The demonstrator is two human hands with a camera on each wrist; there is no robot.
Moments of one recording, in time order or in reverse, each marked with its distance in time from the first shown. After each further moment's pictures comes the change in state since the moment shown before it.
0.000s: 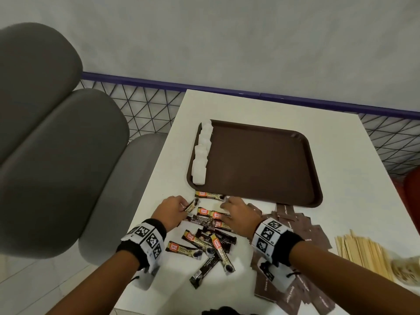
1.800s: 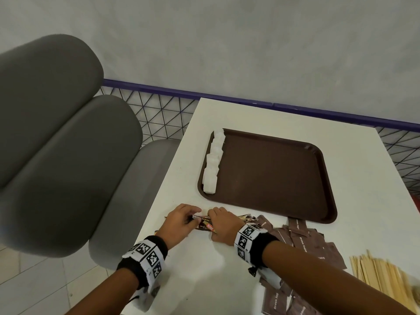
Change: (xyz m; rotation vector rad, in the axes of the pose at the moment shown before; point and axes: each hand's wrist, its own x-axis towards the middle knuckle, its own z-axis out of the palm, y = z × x) left_hand -0.019 -0.012 0.005 -0.412 0.105 0.183; right_hand 0.043 -0.038 0.022 -0.195 -0.082 -0.183
